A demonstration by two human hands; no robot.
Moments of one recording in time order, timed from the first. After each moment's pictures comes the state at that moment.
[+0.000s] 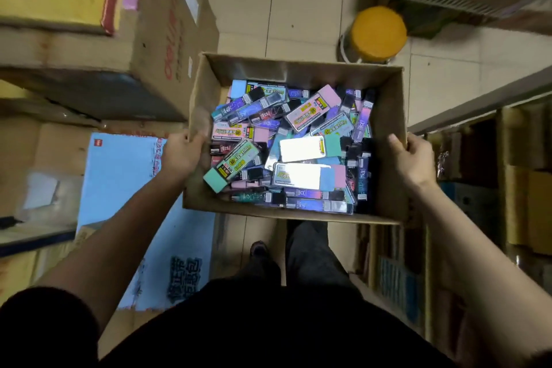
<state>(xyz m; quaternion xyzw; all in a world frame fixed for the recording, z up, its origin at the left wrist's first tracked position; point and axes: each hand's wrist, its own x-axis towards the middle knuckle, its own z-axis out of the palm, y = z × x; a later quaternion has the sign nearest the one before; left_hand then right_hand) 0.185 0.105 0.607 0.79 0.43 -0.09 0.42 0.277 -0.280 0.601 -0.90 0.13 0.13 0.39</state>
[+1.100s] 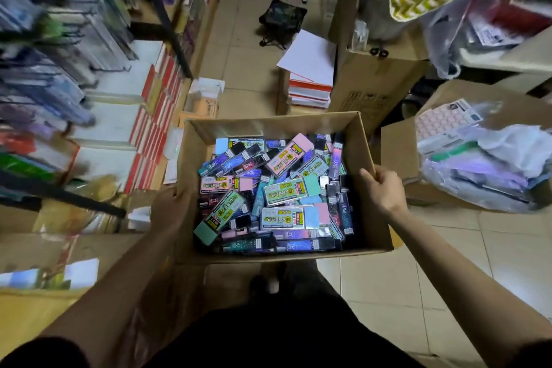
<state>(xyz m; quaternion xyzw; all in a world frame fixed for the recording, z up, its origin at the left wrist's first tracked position) 0.750 0.324 0.661 0.79 0.43 0.01 0.43 0.887 -0.048 0.674 -0.92 0.07 0.11 0.37</state>
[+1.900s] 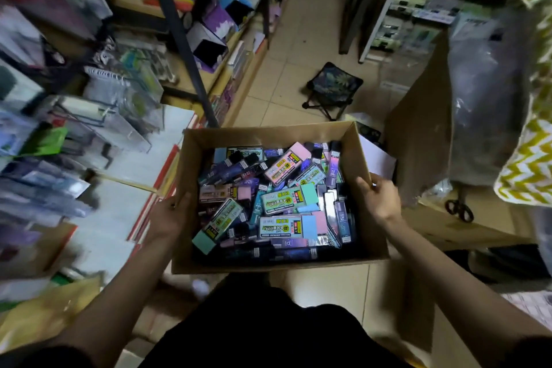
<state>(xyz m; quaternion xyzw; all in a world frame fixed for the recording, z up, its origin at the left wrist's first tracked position) 1.145 0.512 0.661 0.68 0.53 0.10 0.49 1.354 0.194 0.674 -0.93 -0.02 0.14 0.35</state>
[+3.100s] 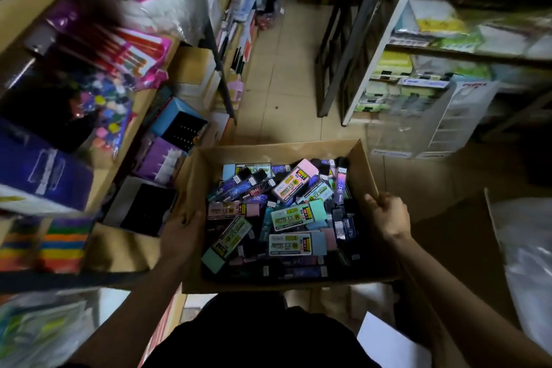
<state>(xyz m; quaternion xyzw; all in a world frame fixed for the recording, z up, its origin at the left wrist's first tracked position) 1.766 0.715 0.669 0.76 0.46 0.03 0.46 1.922 0.374 0.670 -0.94 0.08 0.15 0.31</state>
